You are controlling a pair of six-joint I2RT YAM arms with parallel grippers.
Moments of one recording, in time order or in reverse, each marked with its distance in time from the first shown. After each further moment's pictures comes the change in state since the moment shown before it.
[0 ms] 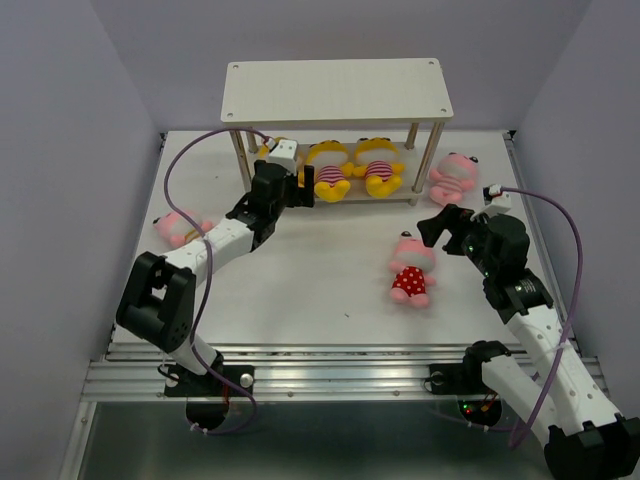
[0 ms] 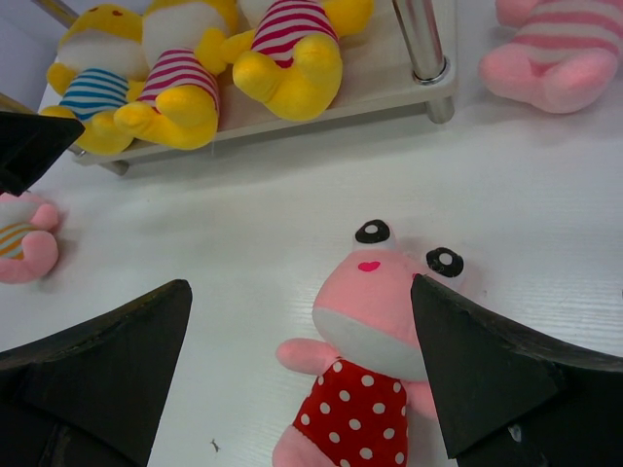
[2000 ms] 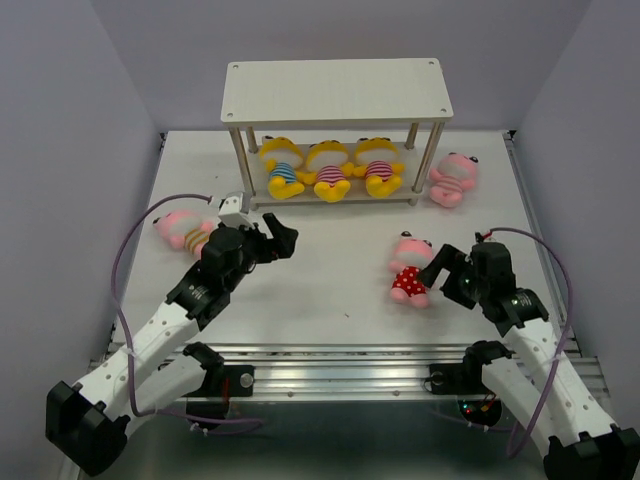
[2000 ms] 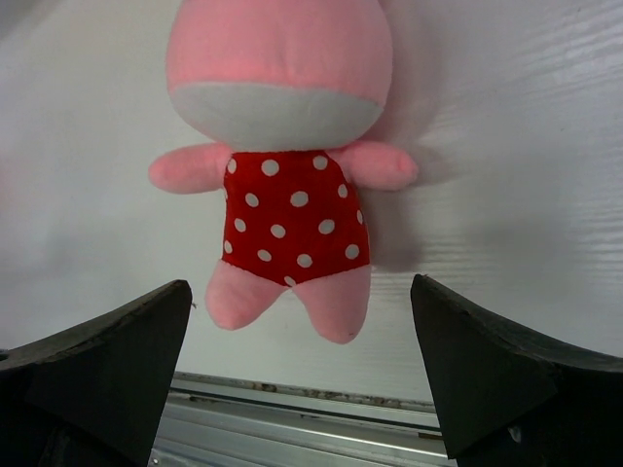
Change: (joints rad) left arm -0.086 -0.714 -0.389 -0.257 0.019 -0.388; right arm 0.000 -0.089 -0.109 -0.439 -0.041 0.227
